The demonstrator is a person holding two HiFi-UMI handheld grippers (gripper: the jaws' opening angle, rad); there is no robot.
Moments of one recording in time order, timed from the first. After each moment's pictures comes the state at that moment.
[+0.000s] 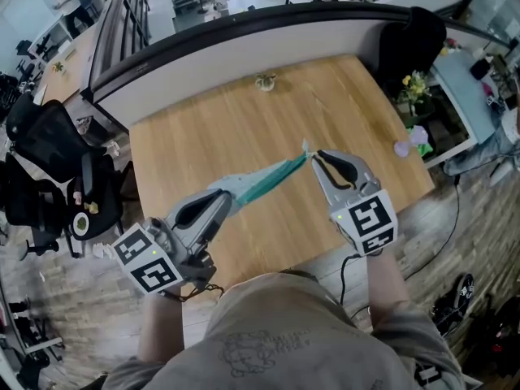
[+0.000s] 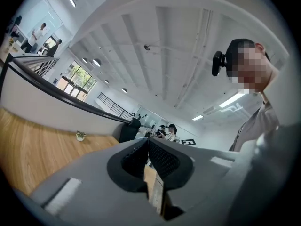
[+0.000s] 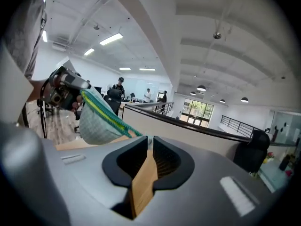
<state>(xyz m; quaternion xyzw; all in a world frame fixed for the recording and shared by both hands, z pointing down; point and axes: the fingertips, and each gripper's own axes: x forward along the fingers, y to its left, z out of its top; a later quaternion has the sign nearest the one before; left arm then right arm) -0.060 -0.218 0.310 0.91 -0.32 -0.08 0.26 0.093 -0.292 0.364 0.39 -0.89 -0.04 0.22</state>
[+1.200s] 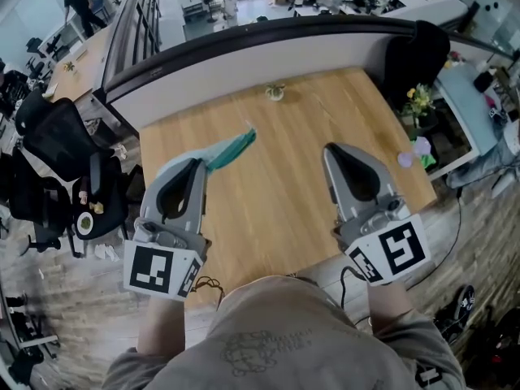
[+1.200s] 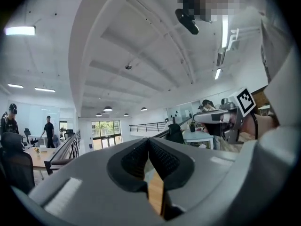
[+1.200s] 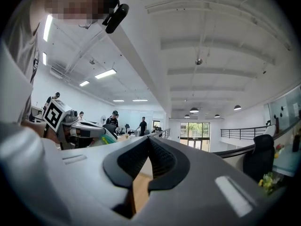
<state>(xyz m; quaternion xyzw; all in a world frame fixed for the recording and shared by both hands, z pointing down) -0.111 -0.238 0.248 0.84 -0.54 0.04 -0.07 0.069 -0.251 0.230 0.41 -0.91 -0.06 0.00</state>
